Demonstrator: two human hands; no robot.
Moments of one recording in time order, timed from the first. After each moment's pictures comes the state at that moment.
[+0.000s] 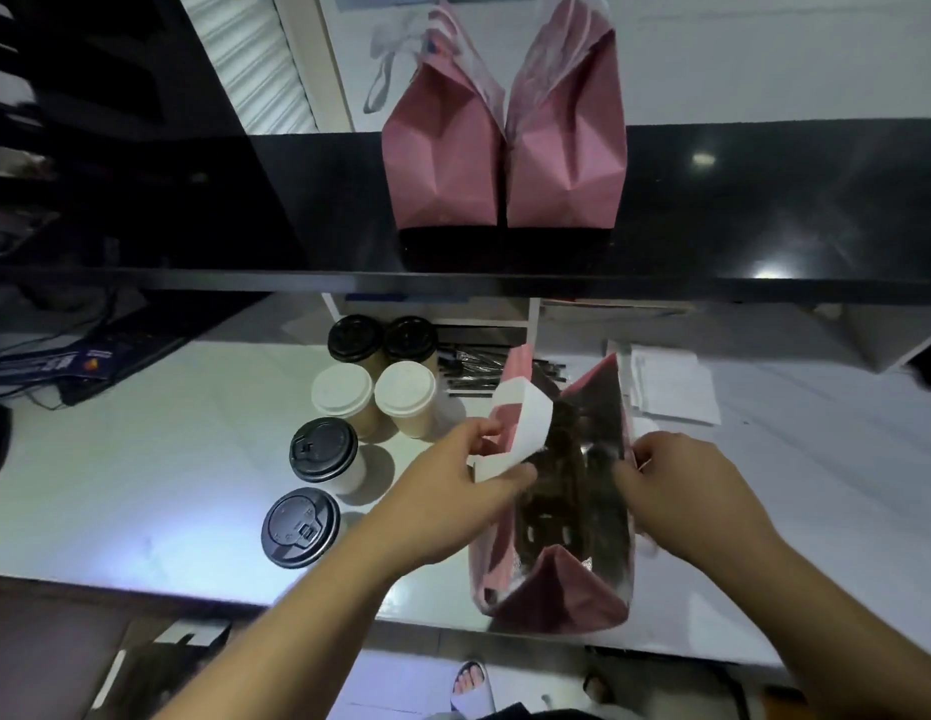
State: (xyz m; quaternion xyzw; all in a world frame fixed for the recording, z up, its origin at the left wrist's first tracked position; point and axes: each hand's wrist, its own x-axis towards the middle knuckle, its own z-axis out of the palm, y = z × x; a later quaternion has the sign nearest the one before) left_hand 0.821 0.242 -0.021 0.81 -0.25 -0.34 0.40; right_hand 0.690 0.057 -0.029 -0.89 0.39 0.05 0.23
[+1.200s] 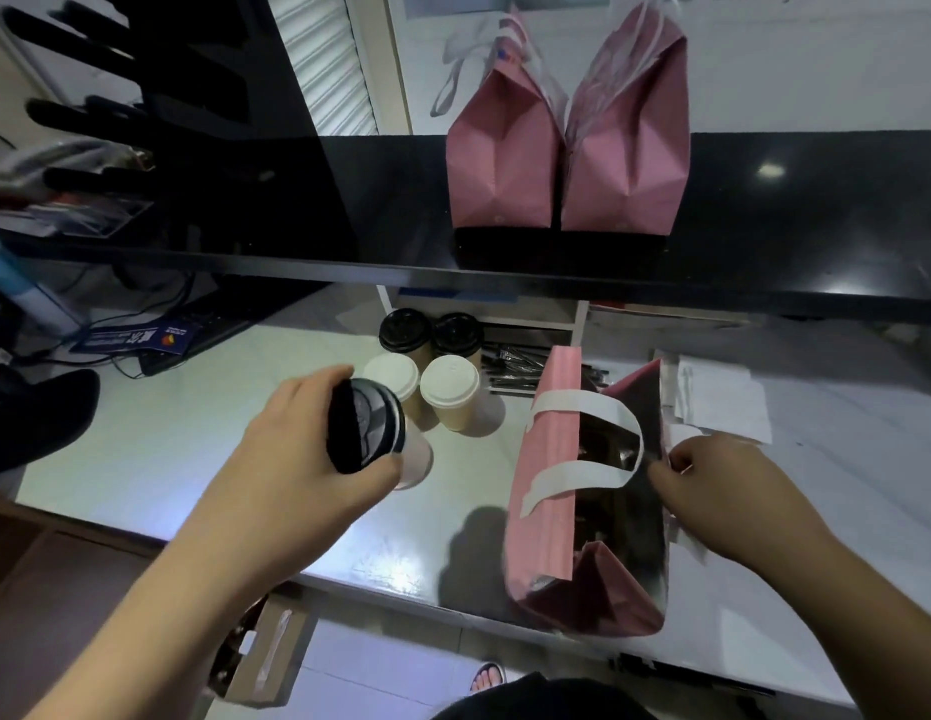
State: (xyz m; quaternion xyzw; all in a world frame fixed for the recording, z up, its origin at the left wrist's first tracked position) left_hand 0.834 0.353 0.051 0.94 -0.21 -0.08 0.24; right_hand 0.691 0.051 -0.027 -0.91 0.35 0.06 0.22
